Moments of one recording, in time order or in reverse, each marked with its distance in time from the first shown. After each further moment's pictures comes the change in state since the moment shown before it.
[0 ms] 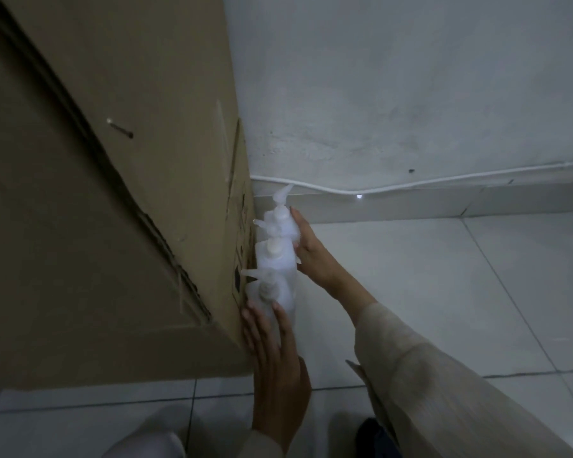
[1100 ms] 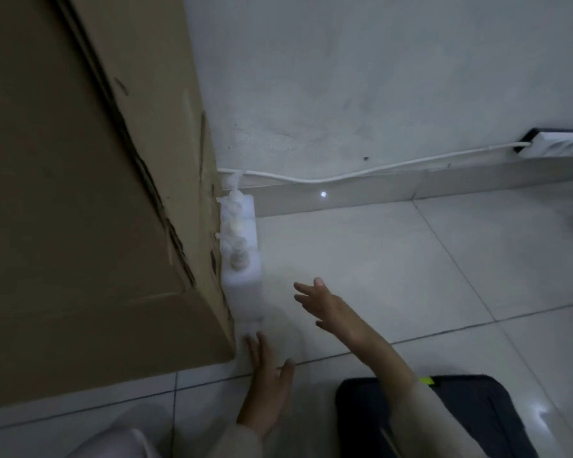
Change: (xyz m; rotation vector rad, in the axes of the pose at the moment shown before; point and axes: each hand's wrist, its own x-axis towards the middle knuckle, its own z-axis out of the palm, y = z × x) left_hand -0.031 -0.014 -0.006 -0.706 -0.778 -0.511; right_hand -0.135 0.010 0.006 0.169 0.065 0.413
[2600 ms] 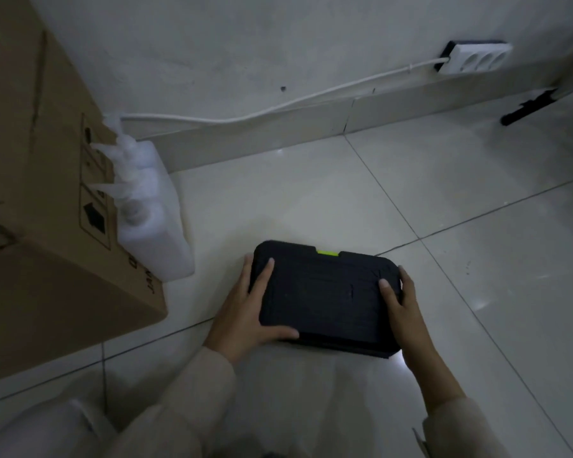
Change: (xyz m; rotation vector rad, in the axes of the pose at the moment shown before) left_hand 0.005 0.033 0.044 0.553 -0.268 0.358; right_hand -0.115 0.138 -0.099 0.185 0.829 0.136
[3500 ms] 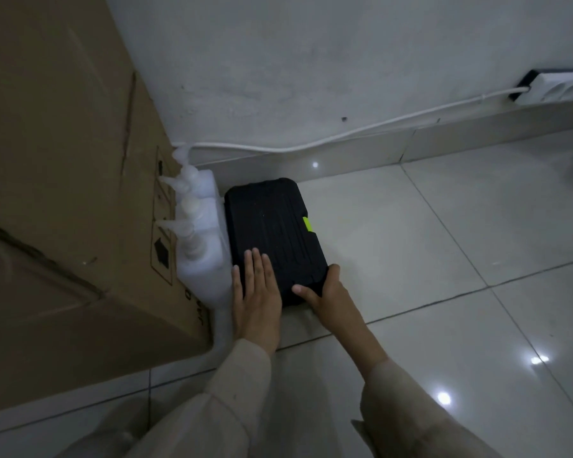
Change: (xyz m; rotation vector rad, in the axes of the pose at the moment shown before) left_hand 0.045 -0.010 -0.044 0.755 0.225 -0.265; right_hand 0.021 -0.072 0.166 -0.333 -0.417 -0.198
